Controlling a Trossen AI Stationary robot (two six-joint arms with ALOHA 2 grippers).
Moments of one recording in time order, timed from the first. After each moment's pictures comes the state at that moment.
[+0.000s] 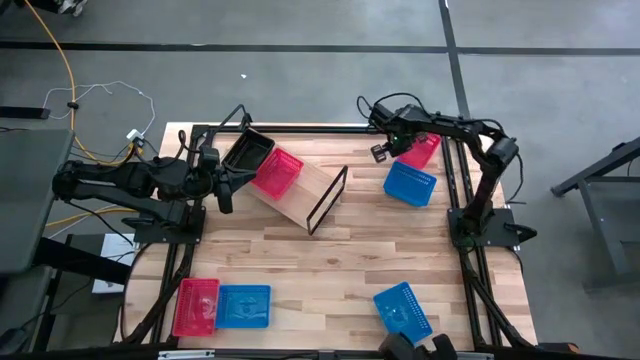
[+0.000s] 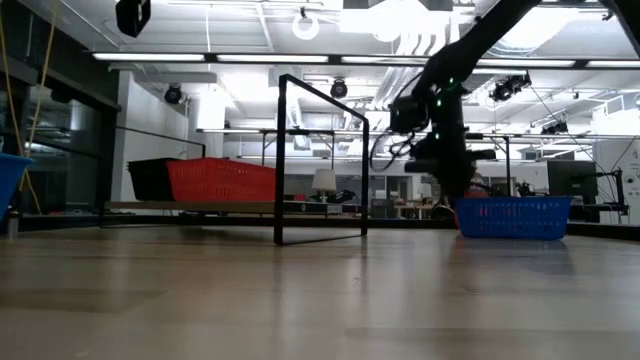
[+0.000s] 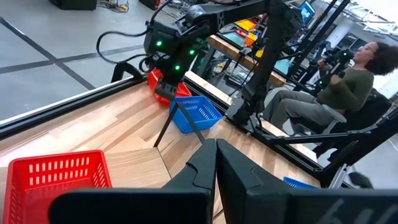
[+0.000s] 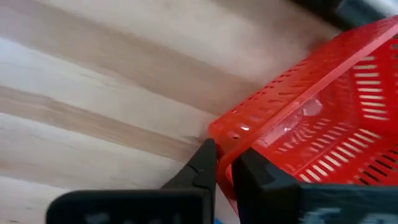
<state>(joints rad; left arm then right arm) -0.02 0.67 0.81 -0.40 -0.46 -0.56 -0.73 1.81 1.26 -0.95 0.22 0.42</state>
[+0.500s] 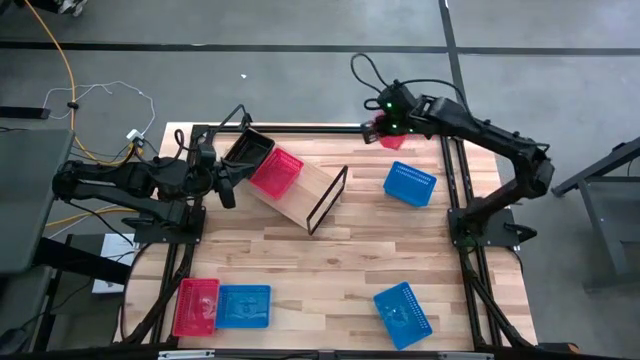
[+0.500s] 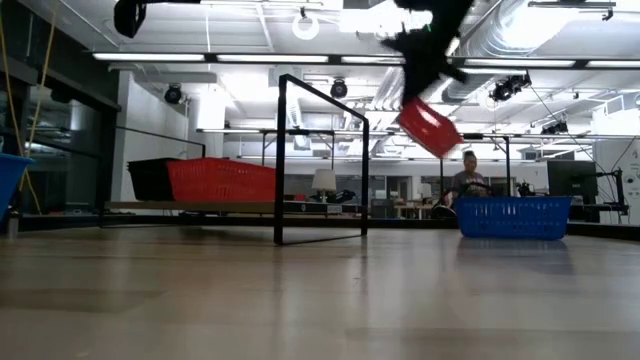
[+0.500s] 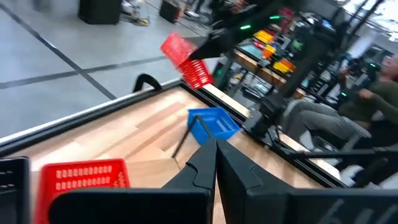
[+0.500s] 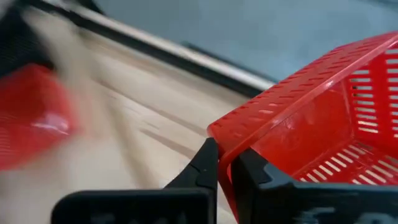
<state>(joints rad) -0.02 0.67 0.81 -0.39 -0.56 -0.55 -0.52 1.48 1.47 -0.89 0.22 0.50</state>
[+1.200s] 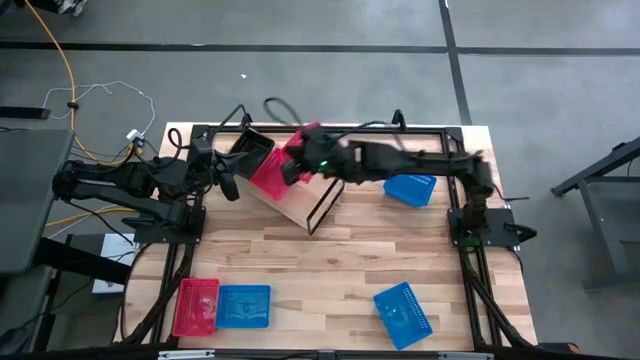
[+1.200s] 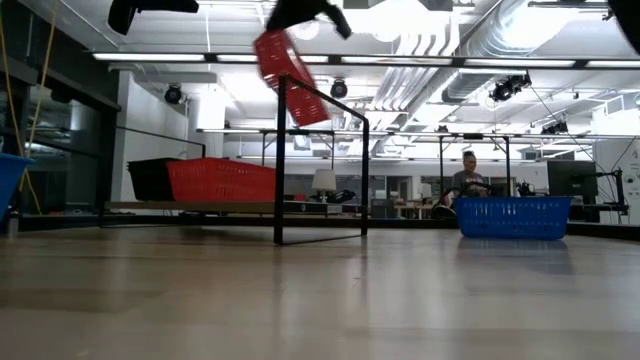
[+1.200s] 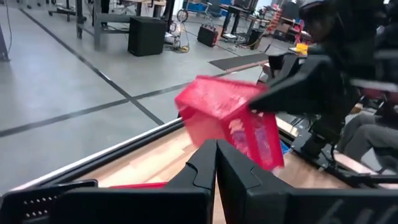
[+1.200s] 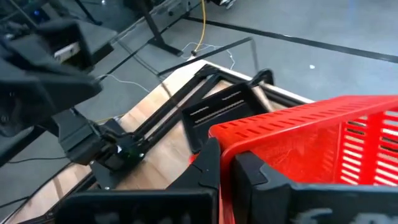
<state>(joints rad) -0.02 0.67 0.81 -0.39 -0.75 -0.44 -0.04 1.93 1.97 -0.55 0.46 0.63</state>
